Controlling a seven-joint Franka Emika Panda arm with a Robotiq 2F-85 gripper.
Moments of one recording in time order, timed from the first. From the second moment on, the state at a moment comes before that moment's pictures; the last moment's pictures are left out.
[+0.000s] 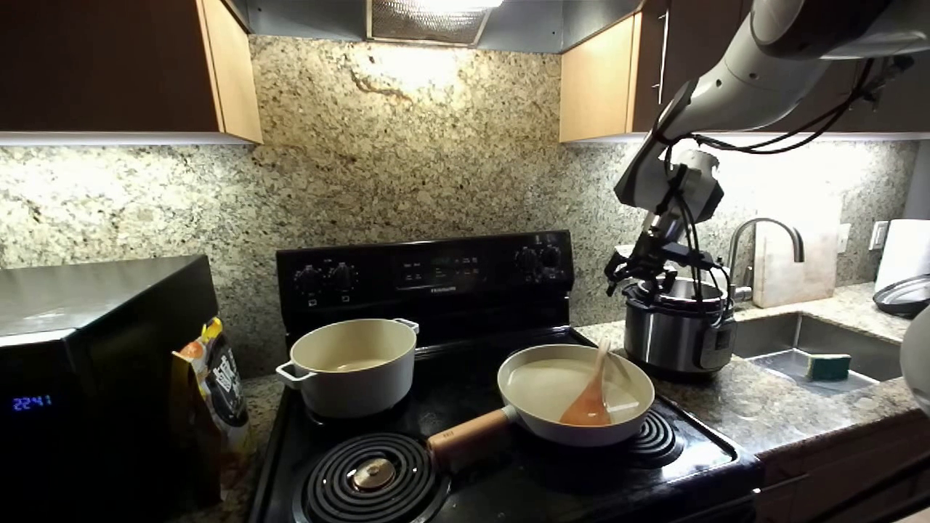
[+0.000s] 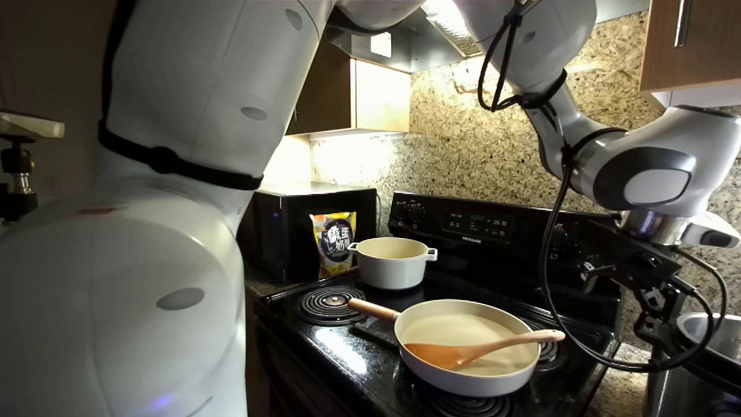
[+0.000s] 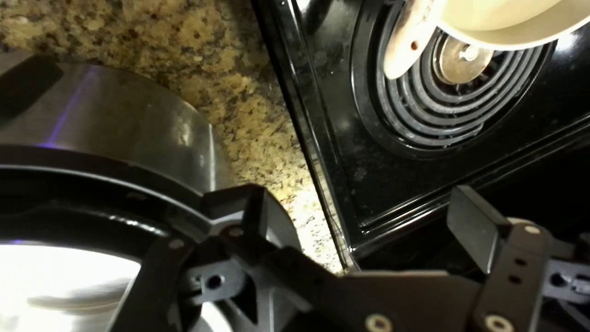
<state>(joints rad) -0.40 0.39 -0.11 -1.93 0.52 2.43 -0.36</state>
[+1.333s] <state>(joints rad) -0.19 0.29 -0.01 -2.21 0.53 2.86 0.01</state>
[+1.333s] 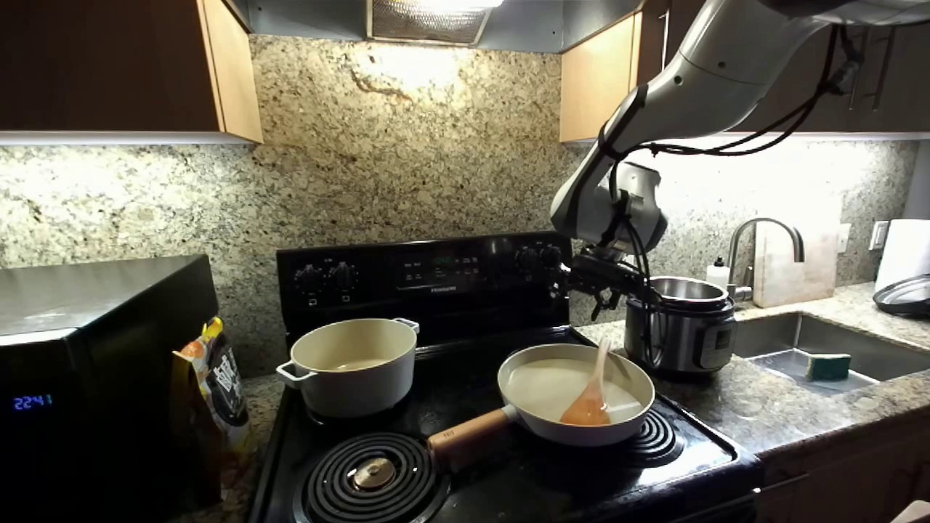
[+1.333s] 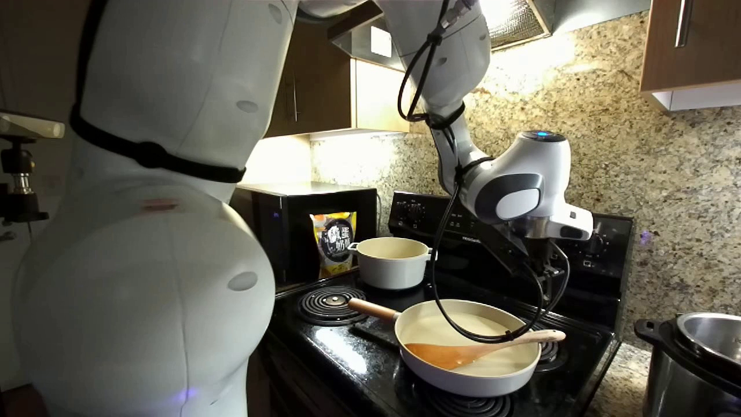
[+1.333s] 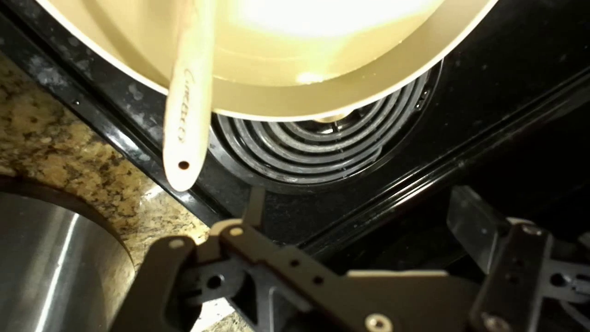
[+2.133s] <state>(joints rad) -0.21 0.33 -0.01 -2.24 0.65 2.85 0.03</state>
